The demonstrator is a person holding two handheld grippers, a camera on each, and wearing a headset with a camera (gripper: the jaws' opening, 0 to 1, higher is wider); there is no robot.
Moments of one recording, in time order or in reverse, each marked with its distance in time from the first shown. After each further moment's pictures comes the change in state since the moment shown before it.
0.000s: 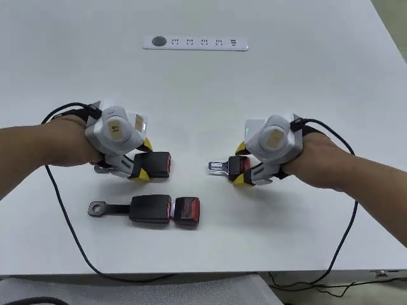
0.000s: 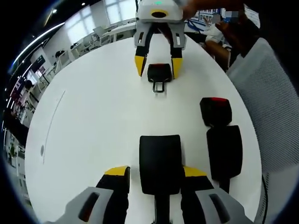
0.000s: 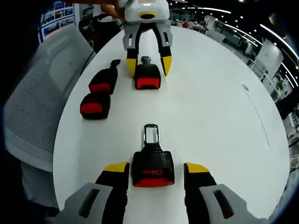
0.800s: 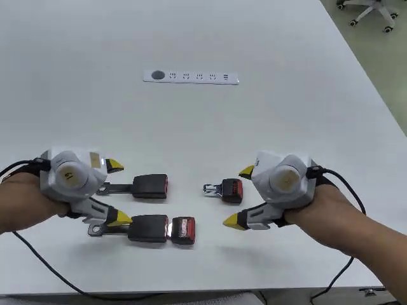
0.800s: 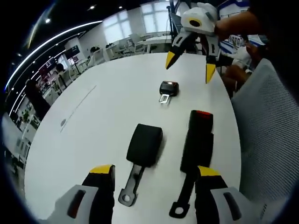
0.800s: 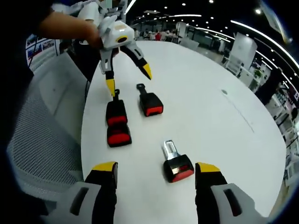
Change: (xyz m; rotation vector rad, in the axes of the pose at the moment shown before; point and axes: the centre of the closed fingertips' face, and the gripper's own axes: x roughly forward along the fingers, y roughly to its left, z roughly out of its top) left arm -0.062 -0.054 -0.022 -0.262 -0.164 0.198; right arm -0.057 0.048 0.028 0.217 -0.161 -0.137
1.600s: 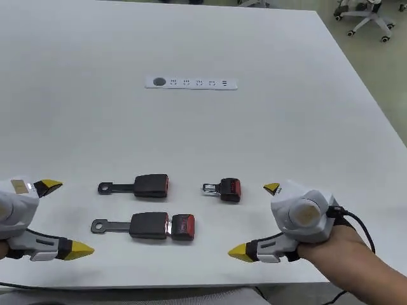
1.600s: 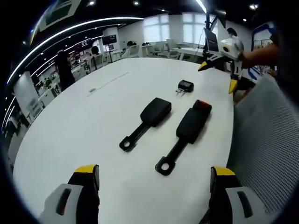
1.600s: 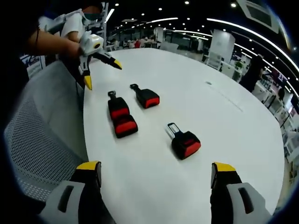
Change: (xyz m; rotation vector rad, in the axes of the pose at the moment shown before) left arm -0.054 -0.005 -0.067 -0.263 -0.065 0.134; right arm -0.017 0.021 -0.030 0.143 -0.084 -0.111
